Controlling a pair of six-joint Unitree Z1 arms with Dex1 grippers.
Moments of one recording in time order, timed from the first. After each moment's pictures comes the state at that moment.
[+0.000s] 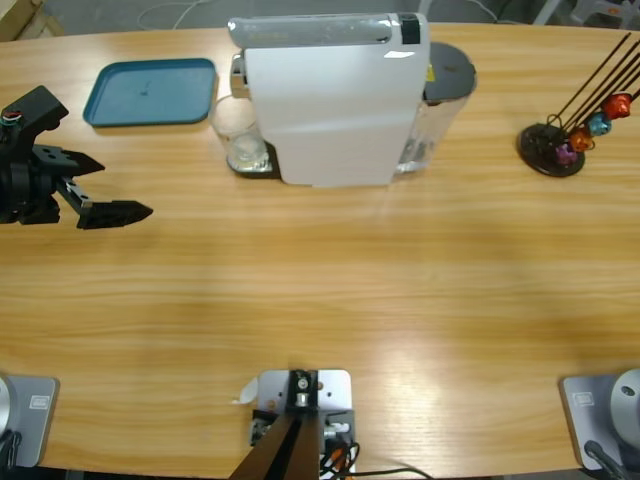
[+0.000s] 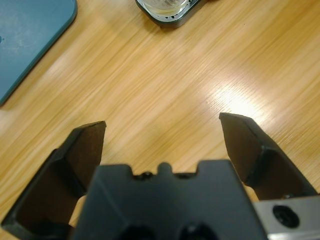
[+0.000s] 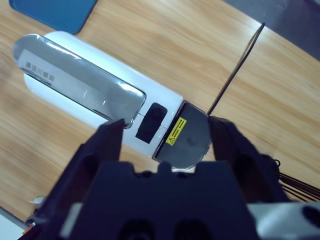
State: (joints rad) arm 0 -0.66 1.34 -0.78 0.38 0.02 0.08; arm 1 0.64 1.84 -2.07 1.20 -0.06 0.10
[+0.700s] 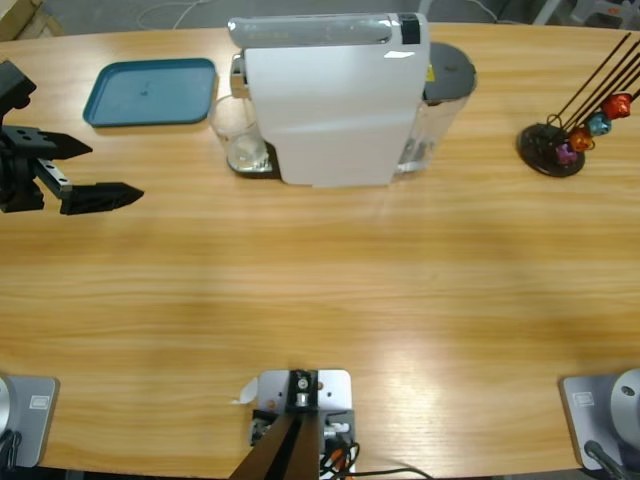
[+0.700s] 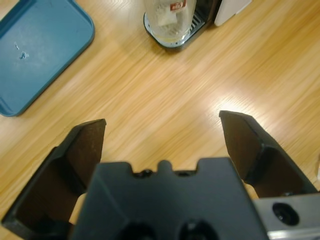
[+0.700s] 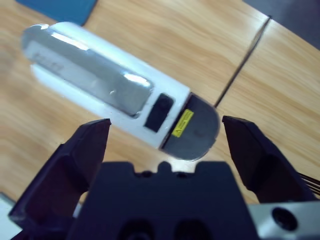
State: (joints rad) arm 0 -0.66 1.28 -0.79 0.37 0.03 0.07; arm 1 0.67 1.81 -2.07 1.24 -0.03 0.10
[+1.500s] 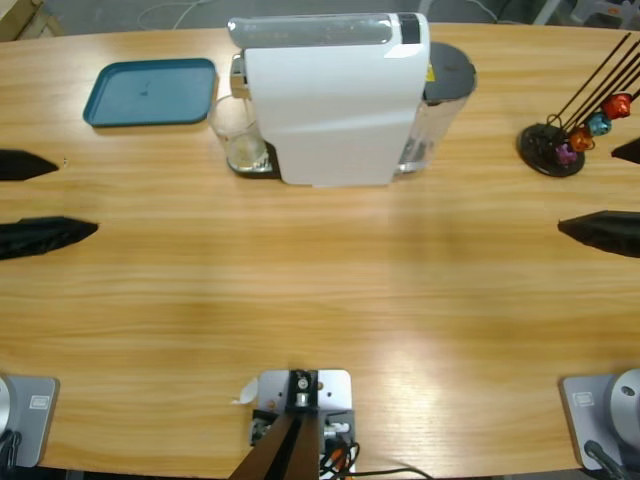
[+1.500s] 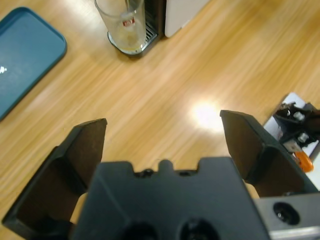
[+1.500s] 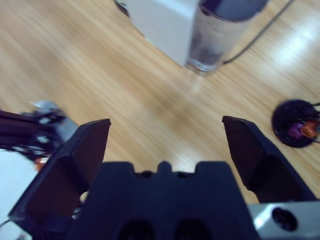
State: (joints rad) arm 0 -0.66 1.06 -0.82 0.54 -0.12 0.09; arm 1 0.82 1.01 -0.98 0.81 -0.06 0.08
